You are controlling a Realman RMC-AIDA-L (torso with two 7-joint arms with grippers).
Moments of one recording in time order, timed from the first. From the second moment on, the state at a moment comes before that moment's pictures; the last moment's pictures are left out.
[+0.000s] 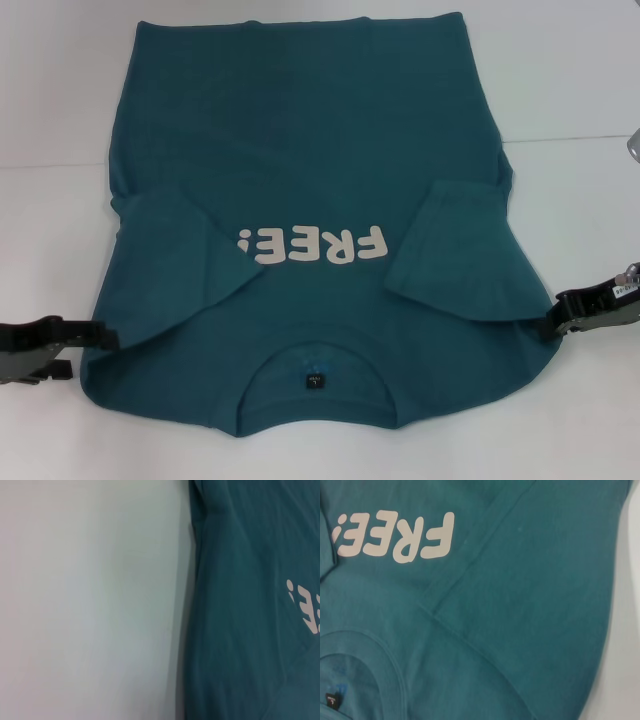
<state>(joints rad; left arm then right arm) -0.61 -1.98 0.65 0.72 2.49 1.36 -2.61 0.70 2.00 -0.73 -0.83 -2.68 -1.47 2.56</state>
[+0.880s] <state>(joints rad) -0.62 -1.97 0.66 0.67 2.49 1.36 -2.62 0.70 2.00 -0.73 -0.83 -2.68 -1.47 2.53</state>
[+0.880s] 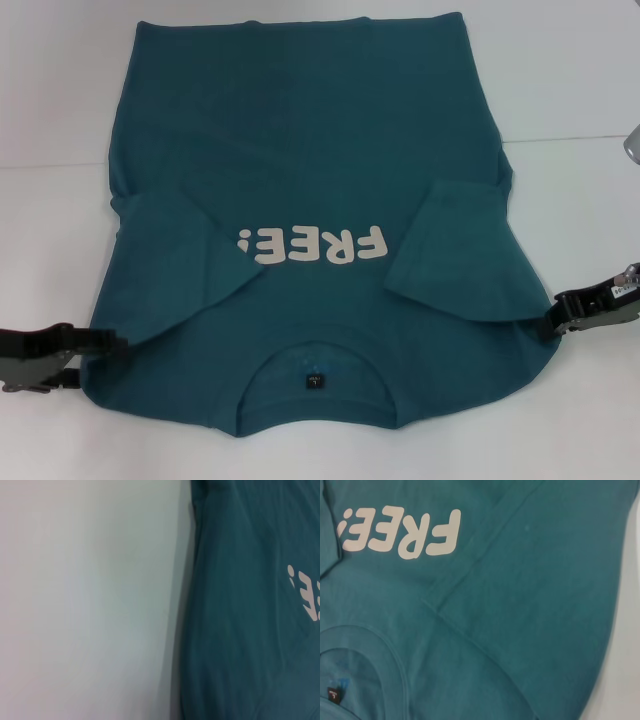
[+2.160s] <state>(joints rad) -0.65 -1.98 0.72 0.70 2.49 1.35 -2.63 0.71 2.00 -0.73 -0.83 -2.68 -1.48 2.53</state>
